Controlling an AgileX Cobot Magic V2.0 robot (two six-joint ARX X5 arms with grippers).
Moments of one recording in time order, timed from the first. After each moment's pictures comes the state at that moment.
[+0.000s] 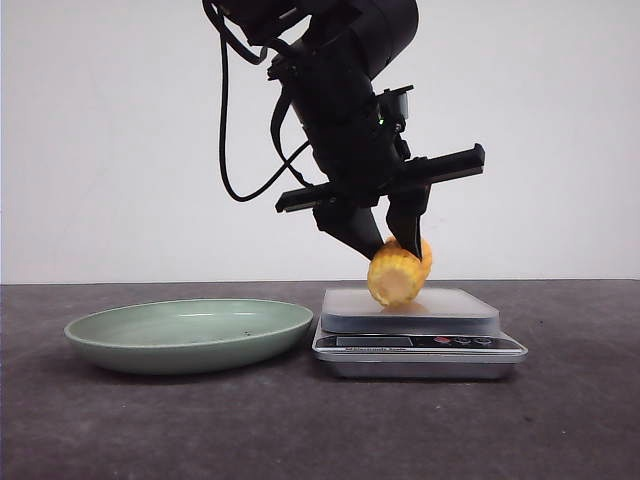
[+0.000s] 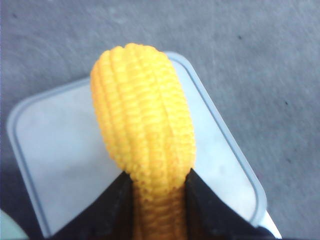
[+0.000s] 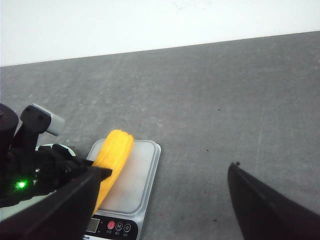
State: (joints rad) left arm -0.84 1.96 1.46 -0.26 -0.16 -0.32; right arm 0.07 0.65 0.93 -0.66 -0.22 0.21
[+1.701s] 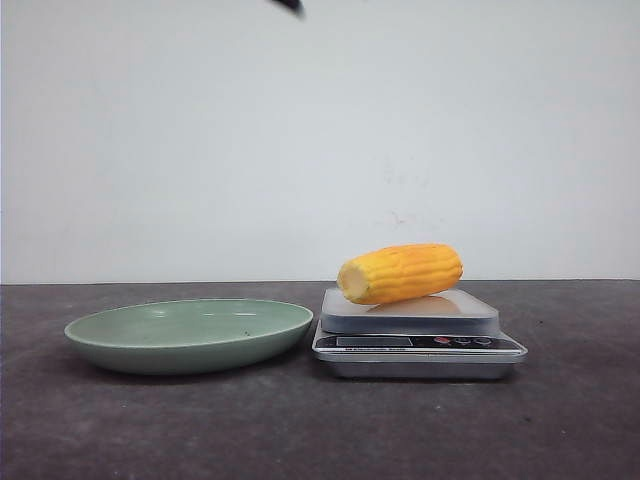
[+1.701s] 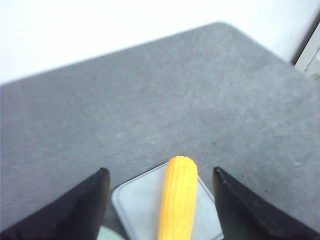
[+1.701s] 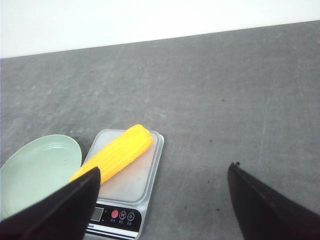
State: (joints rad) left arm -0.84 1.37 1.47 -0.51 -0.24 -0.15; right arm 0.07 0.65 0.93 -0.70 -0.24 0.21
